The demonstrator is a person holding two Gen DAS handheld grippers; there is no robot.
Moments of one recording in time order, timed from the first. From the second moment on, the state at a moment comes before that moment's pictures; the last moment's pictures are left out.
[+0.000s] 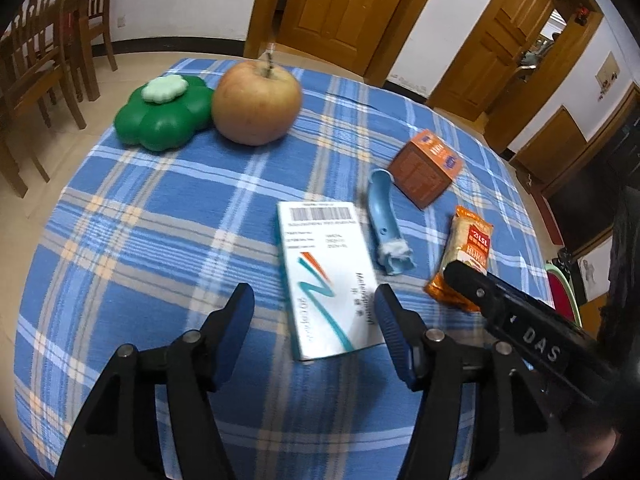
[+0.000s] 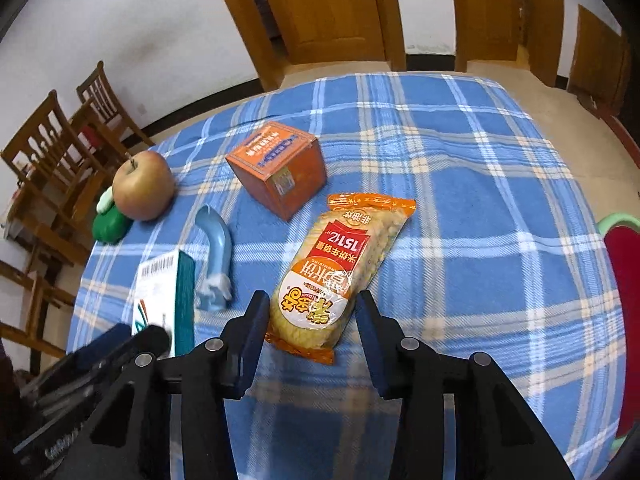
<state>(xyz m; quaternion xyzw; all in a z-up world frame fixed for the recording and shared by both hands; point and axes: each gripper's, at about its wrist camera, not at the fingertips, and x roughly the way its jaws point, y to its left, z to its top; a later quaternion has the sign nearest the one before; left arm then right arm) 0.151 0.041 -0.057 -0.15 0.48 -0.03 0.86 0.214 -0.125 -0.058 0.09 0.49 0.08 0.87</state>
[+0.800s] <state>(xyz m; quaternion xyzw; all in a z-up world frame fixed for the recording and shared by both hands) 0.152 0.010 -0.061 -0.09 0.48 -0.04 0.87 0.119 -0.214 -0.036 0.15 0.46 0.05 0.87</state>
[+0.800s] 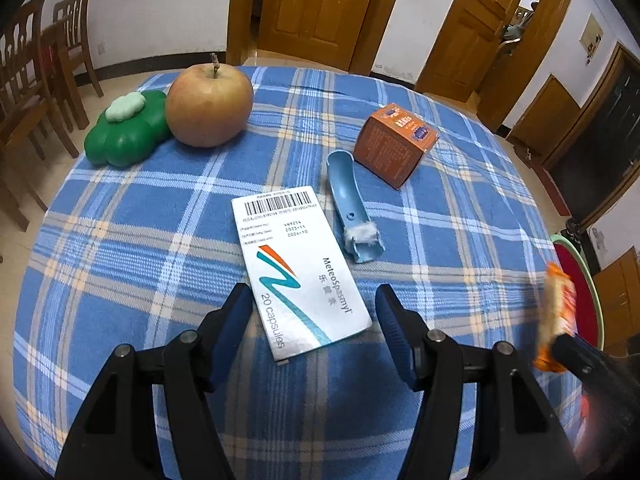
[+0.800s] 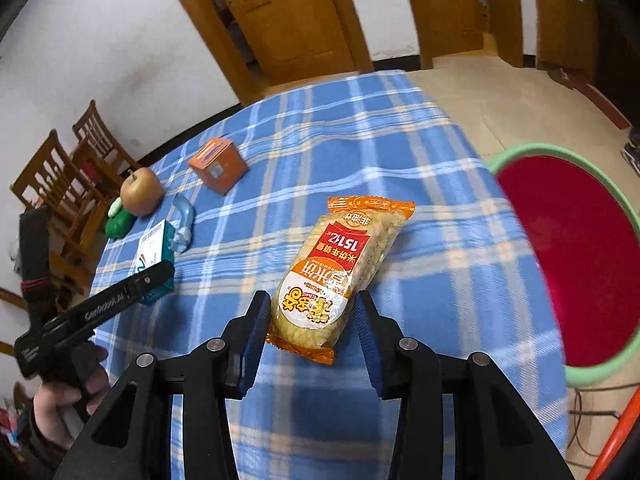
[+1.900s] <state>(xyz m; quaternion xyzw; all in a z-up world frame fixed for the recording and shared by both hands) 0.118 -0.036 -0.017 -0.10 0.43 -0.12 0.89 0.035 -0.368 -0.031 0.25 0.40 -0.10 0.88</state>
